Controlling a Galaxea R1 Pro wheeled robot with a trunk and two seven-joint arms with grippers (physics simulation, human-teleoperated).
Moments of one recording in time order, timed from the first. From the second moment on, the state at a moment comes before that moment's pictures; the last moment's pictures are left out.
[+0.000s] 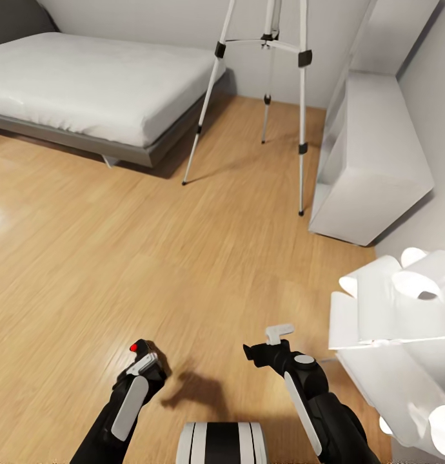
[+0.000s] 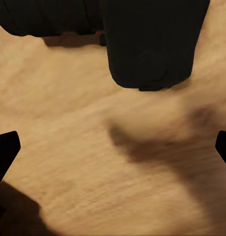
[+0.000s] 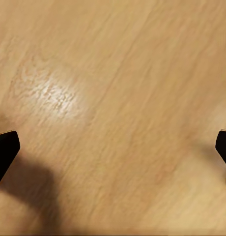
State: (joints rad) left arm -0.39 -0.12 0.07 -0.98 0.67 0.50 0.62; right arm -0.34 0.08 0.18 -1.34 -0.01 0.67 0.06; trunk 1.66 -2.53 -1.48
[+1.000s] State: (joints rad) left arm -0.39 -0.12 -0.12 -0.99 0.67 0.41 0.62; right arm -0.34 0.08 0.18 -1.34 -0.01 0.67 0.06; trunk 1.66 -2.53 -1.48
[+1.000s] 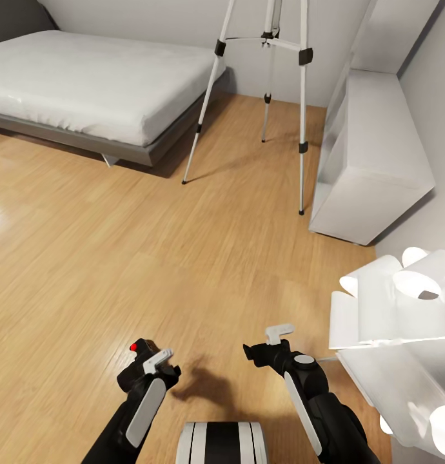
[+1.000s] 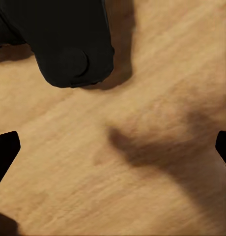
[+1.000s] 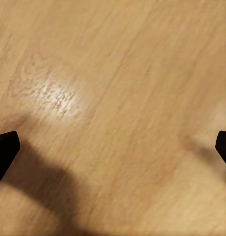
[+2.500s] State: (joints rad) left arm -0.39 -0.12 -0.12 -0.93 0.69 0.26 0.62; right arm -0.34 0.08 0.18 -1.34 -0.01 0.67 0.06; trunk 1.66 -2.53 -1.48
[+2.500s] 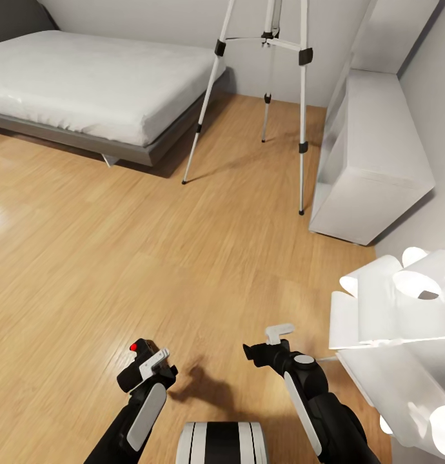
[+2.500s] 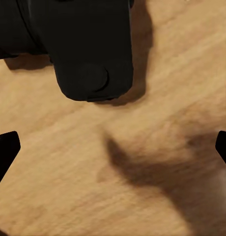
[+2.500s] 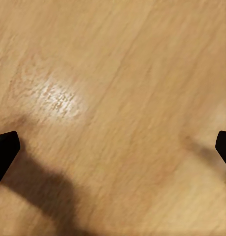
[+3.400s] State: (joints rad) left arm -0.39 -0.12 -0.12 -0.94 0.69 0.26 0.62; right arm -0.34 0.08 0.18 -1.34 -0.01 0.67 0.06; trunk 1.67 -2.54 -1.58
